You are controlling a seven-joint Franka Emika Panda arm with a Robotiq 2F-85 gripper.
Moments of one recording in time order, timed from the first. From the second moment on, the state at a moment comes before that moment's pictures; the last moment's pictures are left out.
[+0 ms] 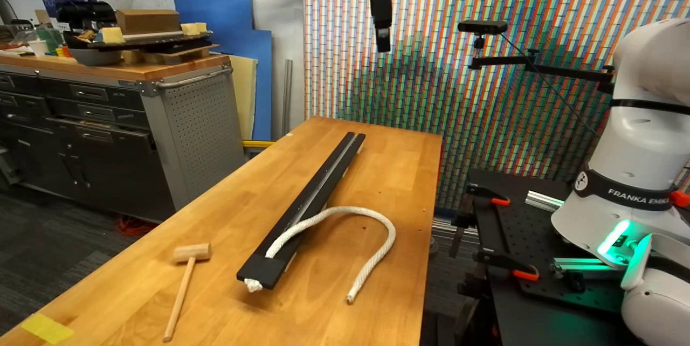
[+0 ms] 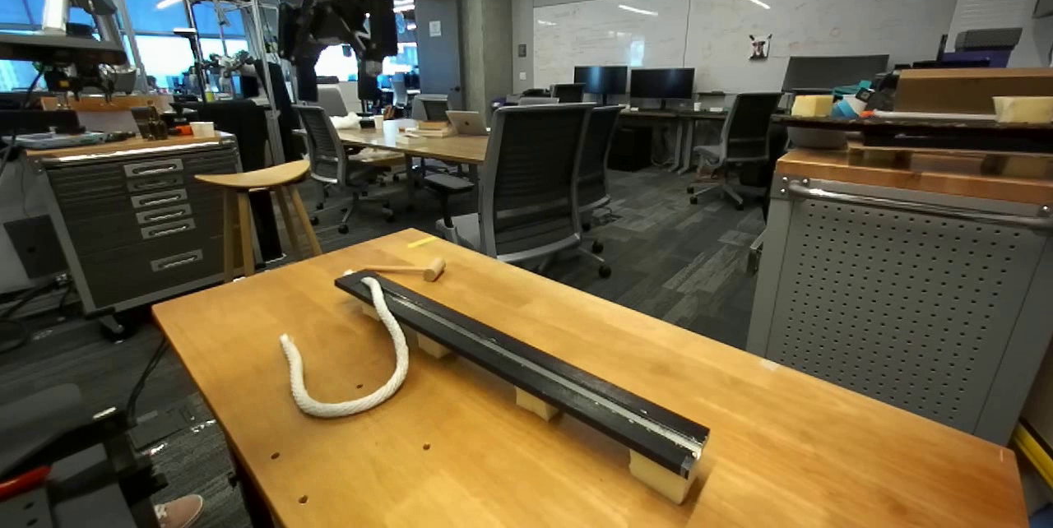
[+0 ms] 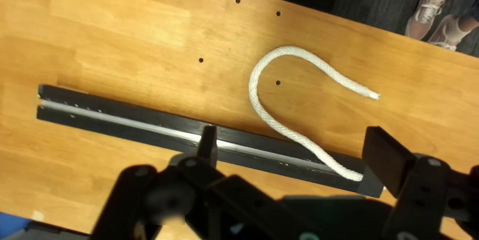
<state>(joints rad) 0.05 -0.18 0.03 -2.12 -0.07 1.79 -0.17</state>
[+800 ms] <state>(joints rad) 0.15 0.05 0.15 -2.17 -0.22 2.12 -0.39</state>
